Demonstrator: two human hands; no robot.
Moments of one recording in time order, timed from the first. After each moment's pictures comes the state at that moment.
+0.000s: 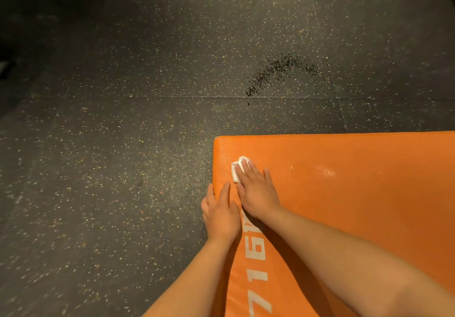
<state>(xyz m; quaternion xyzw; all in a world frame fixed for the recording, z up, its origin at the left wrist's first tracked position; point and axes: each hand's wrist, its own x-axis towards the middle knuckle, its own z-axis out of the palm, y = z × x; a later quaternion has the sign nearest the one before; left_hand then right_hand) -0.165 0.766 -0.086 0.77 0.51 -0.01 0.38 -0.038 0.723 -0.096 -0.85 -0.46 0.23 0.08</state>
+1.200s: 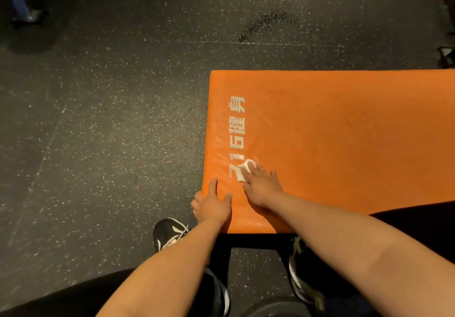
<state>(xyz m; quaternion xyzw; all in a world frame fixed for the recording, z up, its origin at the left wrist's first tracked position) -0.347 0.558 -0.022 0.68 0.60 -0.15 0.38 -0.194 0.491 -0.027 -0.81 -0.44 0.37 -0.04</state>
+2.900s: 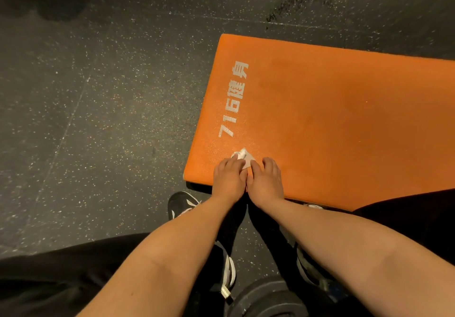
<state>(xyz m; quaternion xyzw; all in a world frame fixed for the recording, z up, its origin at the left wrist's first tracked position) -0.356 0.567 -0.041 0.86 0.40 -0.04 0.32 -0.266 0.478 -0.031 -0.88 -0.38 0.28 0.08</state>
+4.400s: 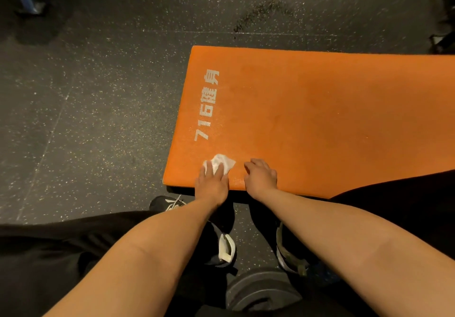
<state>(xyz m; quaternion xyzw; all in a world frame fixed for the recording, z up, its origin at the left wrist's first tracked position) -0.348 0.539 -0.026 0.83 0.43 -0.22 0.29 -0.218 0.440 -0.010 -0.87 -0.33 0.34 0.09</state>
